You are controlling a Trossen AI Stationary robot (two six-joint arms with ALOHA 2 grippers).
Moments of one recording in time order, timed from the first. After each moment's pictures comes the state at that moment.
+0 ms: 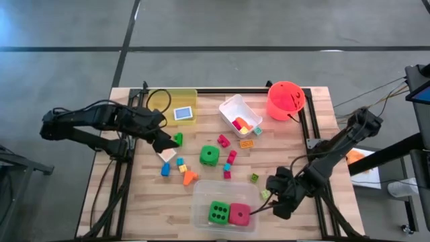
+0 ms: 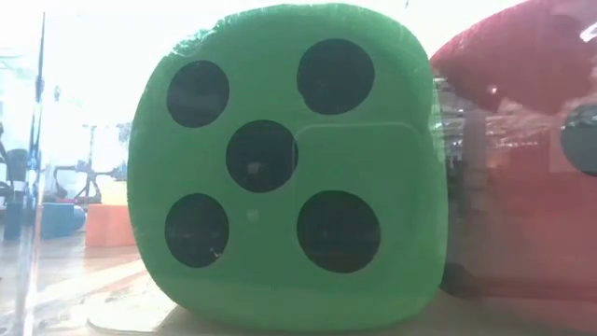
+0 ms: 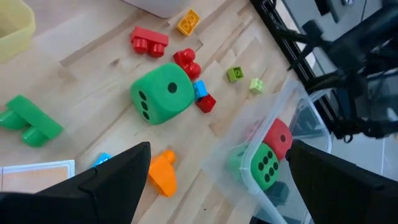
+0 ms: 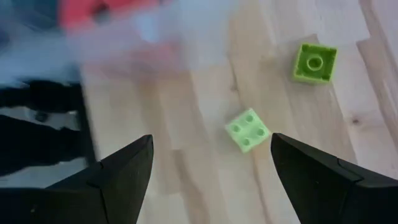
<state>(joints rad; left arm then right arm) -0.03 0.98 1.14 -0.91 0.03 -0.92 0.75 1.41 1.01 -0.73 0.18 1.04</state>
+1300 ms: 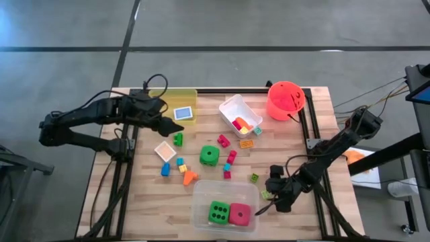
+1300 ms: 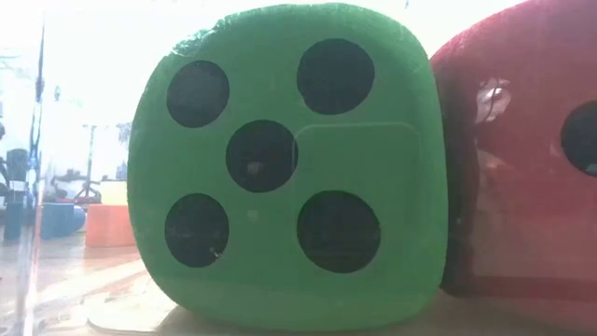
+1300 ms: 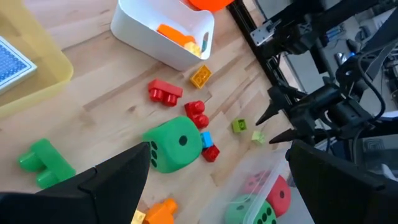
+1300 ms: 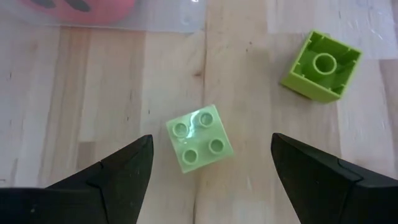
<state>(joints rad) 0.15 0.99 1.14 -0.83 0.03 -0.89 0.74 1.43 0.62 -0.28 0.26 0.71</state>
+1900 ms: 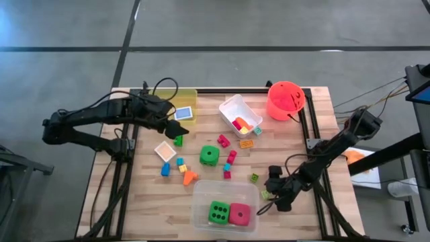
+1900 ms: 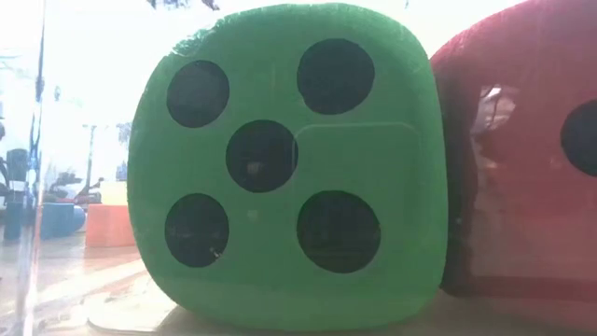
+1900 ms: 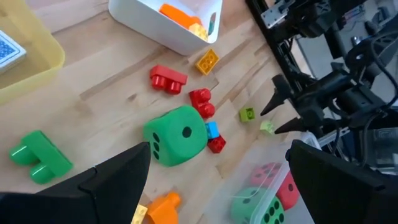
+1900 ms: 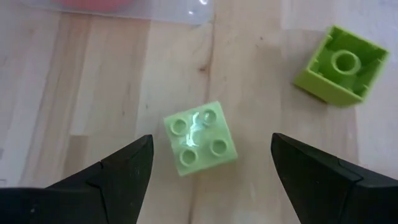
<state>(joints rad) 0.15 1.07 1.14 -0.81 0.06 -0.88 0.73 1.44 0.55 -0.14 0.24 0.64</state>
